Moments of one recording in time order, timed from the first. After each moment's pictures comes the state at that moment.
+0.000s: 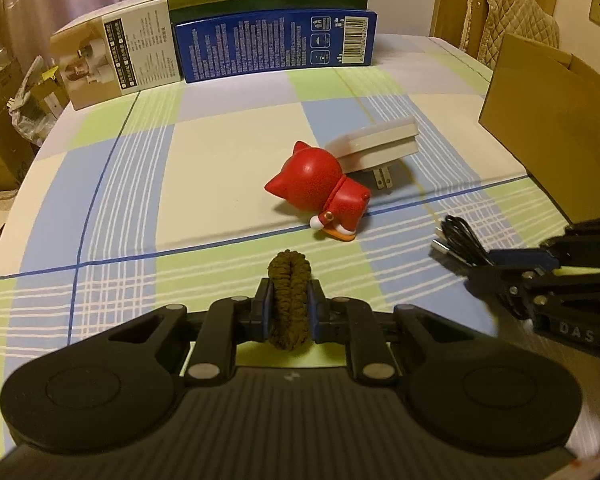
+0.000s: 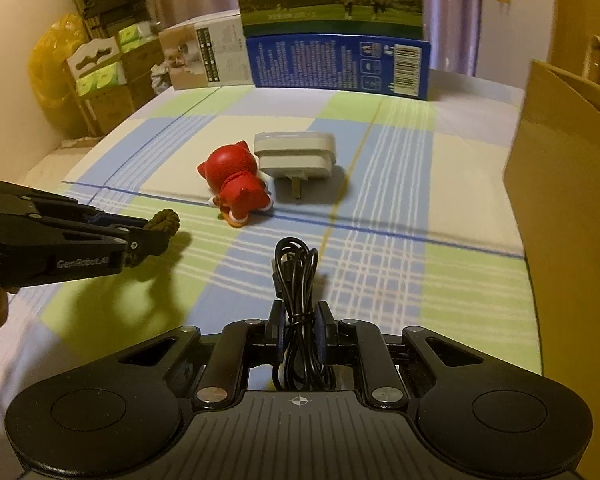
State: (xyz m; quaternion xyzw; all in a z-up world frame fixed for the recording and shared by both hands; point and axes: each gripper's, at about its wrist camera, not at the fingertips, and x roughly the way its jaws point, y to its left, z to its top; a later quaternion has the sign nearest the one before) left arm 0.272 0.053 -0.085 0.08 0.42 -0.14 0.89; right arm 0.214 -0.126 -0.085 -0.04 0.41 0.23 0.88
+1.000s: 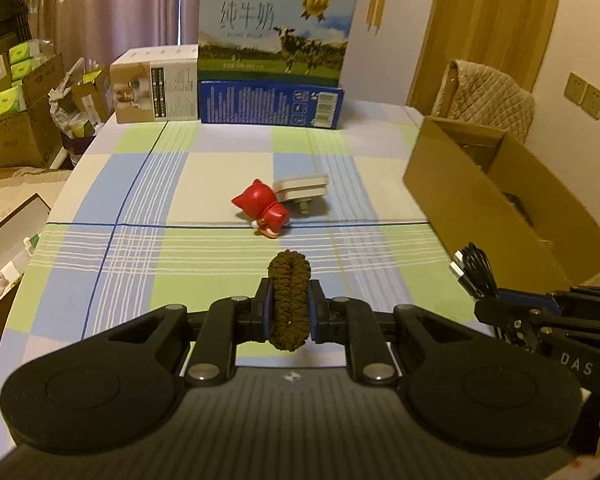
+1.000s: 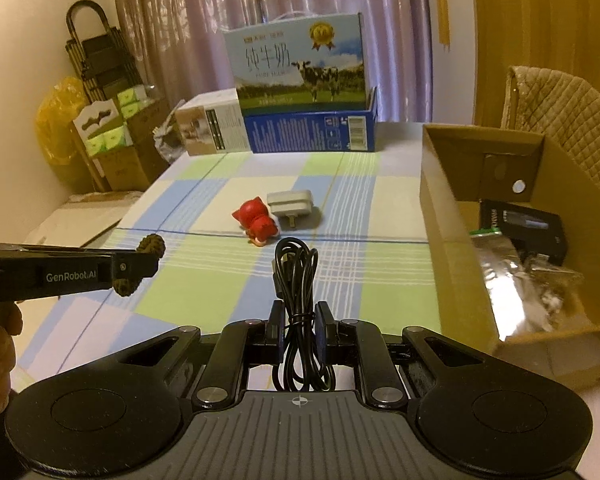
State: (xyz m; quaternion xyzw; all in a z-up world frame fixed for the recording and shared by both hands) left arm 0.126 0.032 0.027 -0.01 0.37 -0.11 0.92; right arm 0.069 -0.181 0.036 0.01 0.35 0.20 0.91
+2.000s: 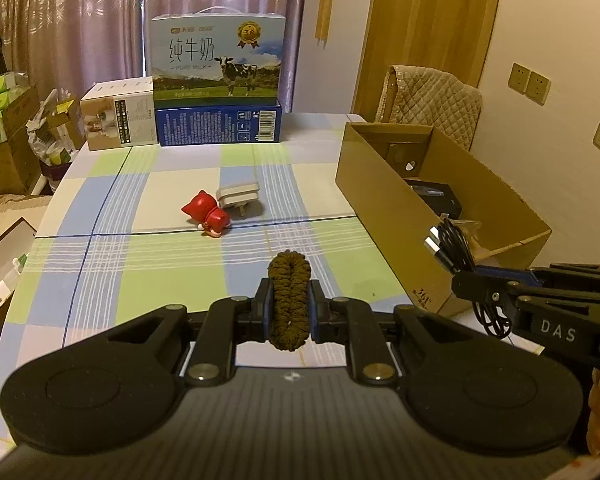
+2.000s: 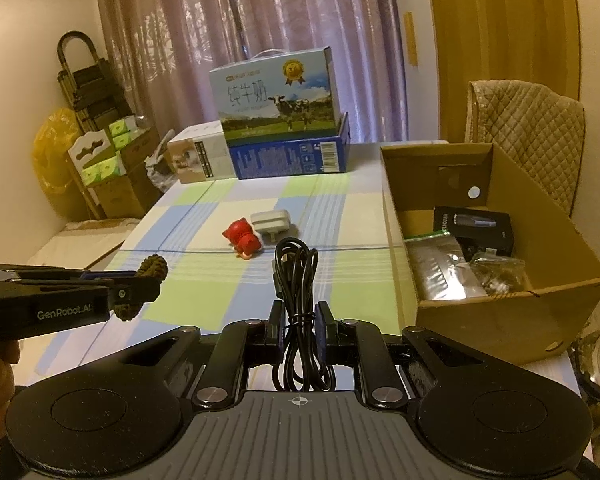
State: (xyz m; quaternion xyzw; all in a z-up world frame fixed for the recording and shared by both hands) left arm 0.049 -0.010 0.066 0.01 0.35 -0.16 0.92; right arm 0.018 -0.223 0.072 0.04 0.33 0.17 0.93
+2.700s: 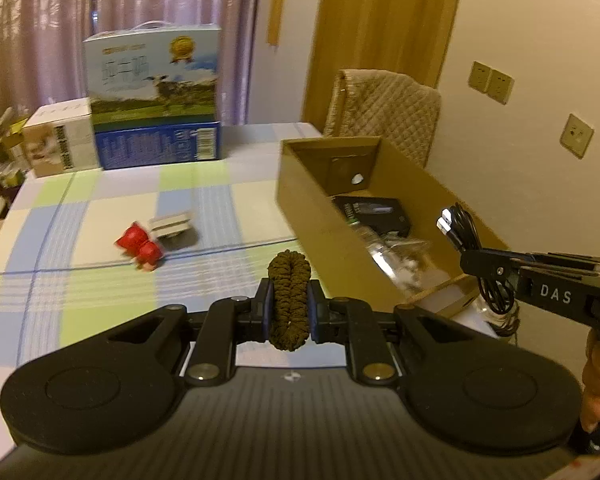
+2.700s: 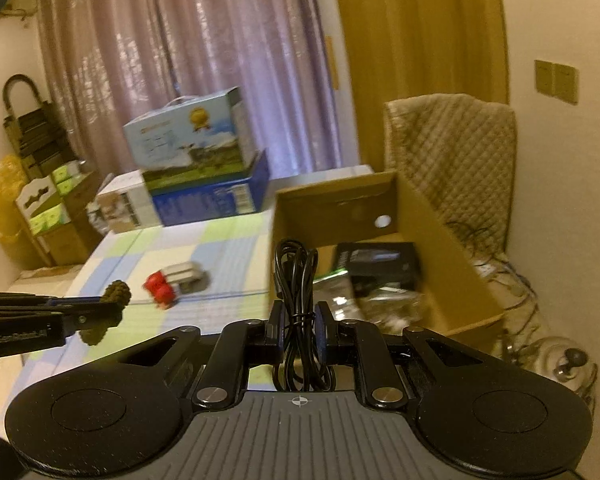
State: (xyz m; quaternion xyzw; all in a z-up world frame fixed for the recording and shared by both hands) left arm 0.075 -0.080 0.087 0.02 0.34 -0.22 0.91; right arm 0.048 -0.321 0.102 0.07 0.30 0.09 0.95
